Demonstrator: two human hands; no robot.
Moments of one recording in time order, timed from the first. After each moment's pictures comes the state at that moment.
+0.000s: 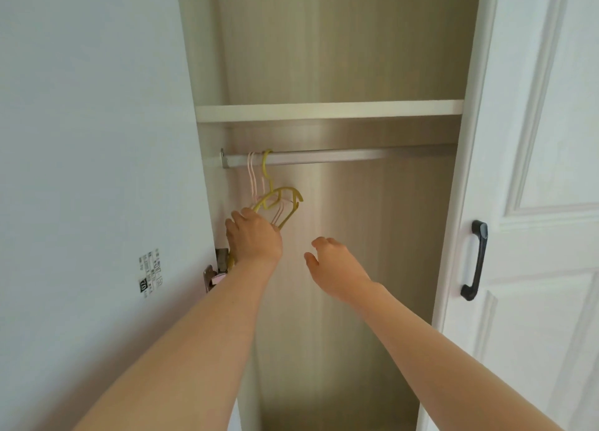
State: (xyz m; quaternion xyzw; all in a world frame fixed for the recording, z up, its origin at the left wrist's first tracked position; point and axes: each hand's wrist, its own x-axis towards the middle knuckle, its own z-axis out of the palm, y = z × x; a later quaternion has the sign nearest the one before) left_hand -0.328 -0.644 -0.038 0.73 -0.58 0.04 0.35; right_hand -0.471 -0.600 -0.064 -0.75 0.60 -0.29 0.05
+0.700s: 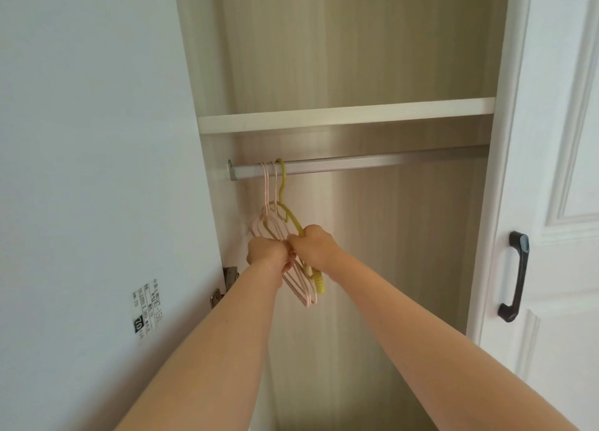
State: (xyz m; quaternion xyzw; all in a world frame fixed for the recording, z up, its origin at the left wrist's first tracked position) left_hand -0.330 -0.664 -0.030 0.59 -0.36 -0.43 0.58; right_hand -0.421 -0.657 -0.019 -0.67 0.58 -0.37 0.30
